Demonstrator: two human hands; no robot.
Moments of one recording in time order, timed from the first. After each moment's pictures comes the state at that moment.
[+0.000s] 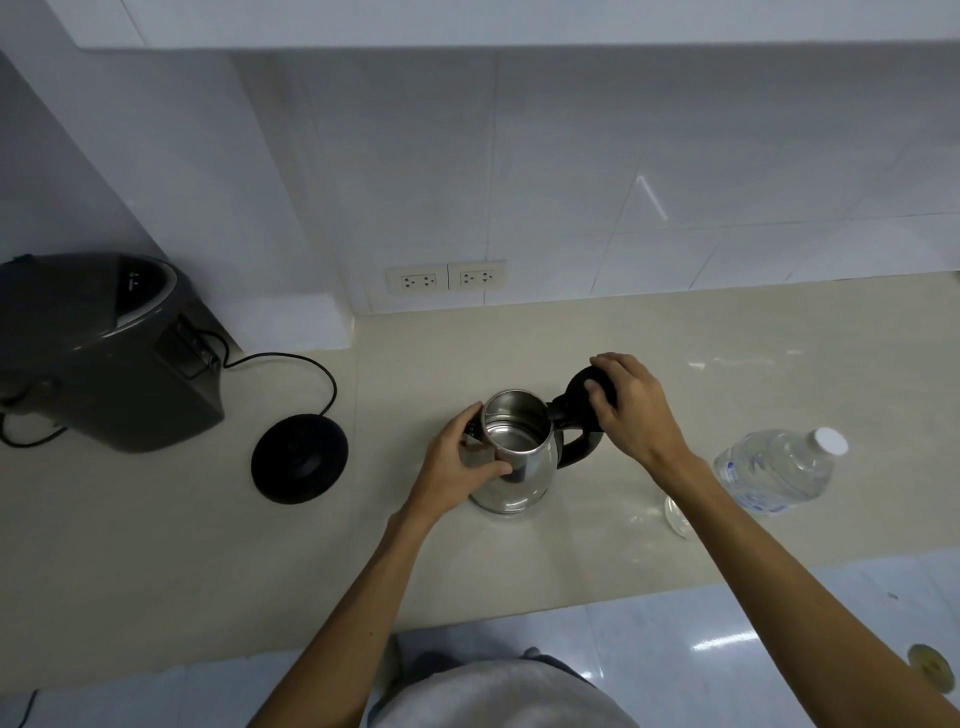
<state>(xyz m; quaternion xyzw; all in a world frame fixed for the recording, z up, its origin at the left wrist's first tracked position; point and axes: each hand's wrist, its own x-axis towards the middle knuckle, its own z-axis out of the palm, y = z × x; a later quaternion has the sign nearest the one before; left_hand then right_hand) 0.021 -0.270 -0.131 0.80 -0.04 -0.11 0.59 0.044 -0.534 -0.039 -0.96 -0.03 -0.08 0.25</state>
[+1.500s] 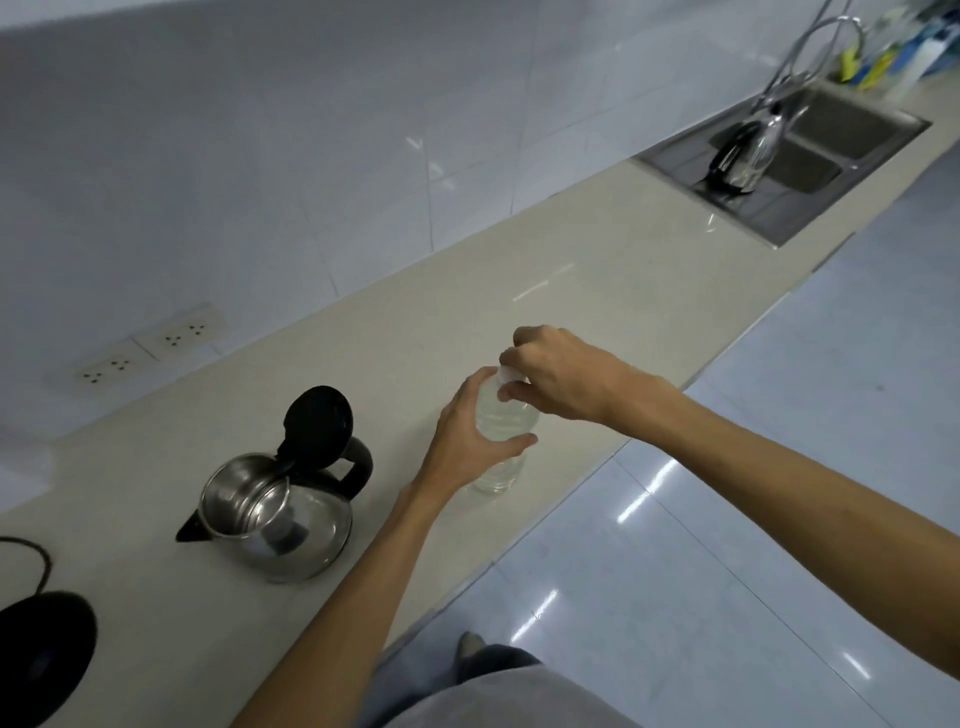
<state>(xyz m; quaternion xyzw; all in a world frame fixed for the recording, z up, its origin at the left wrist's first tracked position) 0.004 -0.579 -0.080 0.79 -0.27 -0.21 0.51 -0.044 -0.727 0.061 -0.99 -0.04 0.09 0.07</state>
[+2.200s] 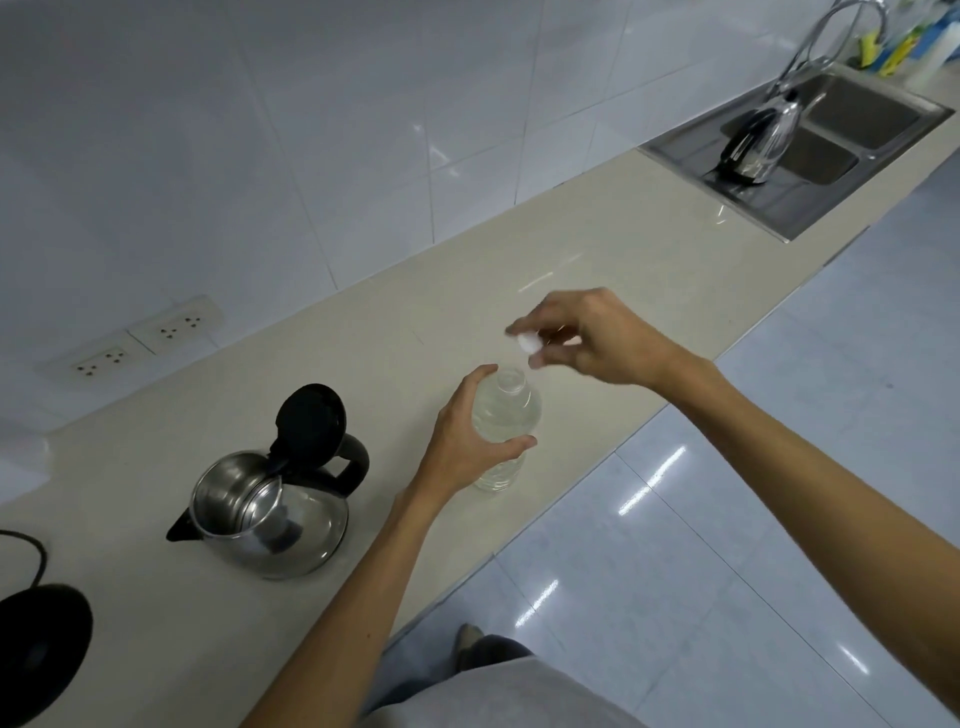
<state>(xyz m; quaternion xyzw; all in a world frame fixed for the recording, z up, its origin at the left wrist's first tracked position) 0.003 -0.580 -0.083 0.78 -0.26 -0.22 0.53 -0.039 -0.790 0.050 -0.96 -0.06 -0.01 0.27</state>
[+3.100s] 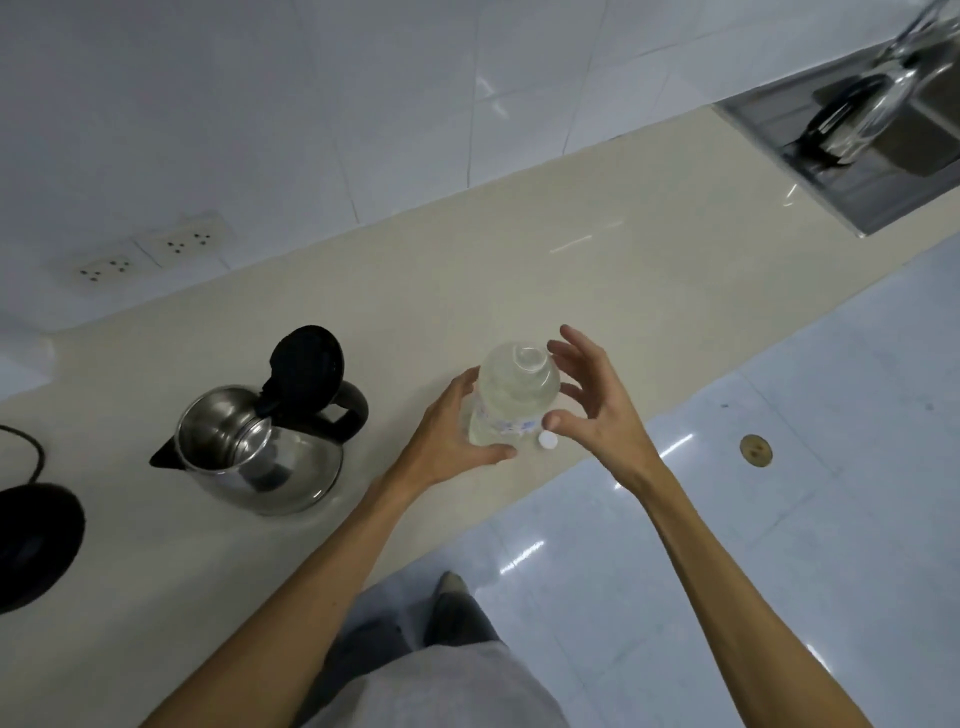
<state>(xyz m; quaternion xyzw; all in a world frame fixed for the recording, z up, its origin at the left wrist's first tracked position) 0.000 -0.554 -0.145 0.79 -0.22 -0.28 0.50 -0.102 -0.755 -0.062 -0.75 0.12 -0.03 0.65</state>
